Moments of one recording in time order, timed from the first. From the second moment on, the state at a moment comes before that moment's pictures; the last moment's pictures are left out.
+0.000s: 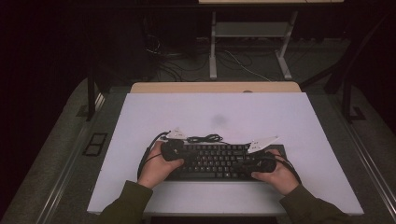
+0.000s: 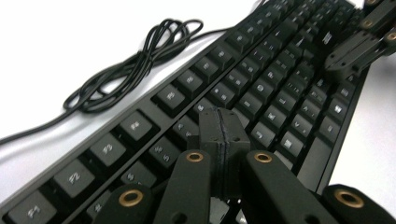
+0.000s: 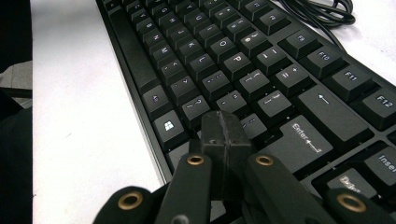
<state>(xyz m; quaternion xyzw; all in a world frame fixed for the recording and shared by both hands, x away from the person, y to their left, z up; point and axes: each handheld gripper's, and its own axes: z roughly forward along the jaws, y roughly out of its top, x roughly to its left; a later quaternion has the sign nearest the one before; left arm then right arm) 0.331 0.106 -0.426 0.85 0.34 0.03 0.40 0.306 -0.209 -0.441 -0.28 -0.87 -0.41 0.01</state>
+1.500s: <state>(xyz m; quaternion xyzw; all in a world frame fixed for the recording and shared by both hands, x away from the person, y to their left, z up) 0.328 0.113 -0.418 0.84 0.34 0.03 0.41 0.306 -0.209 -0.441 -0.28 -0.87 -0.41 0.01</state>
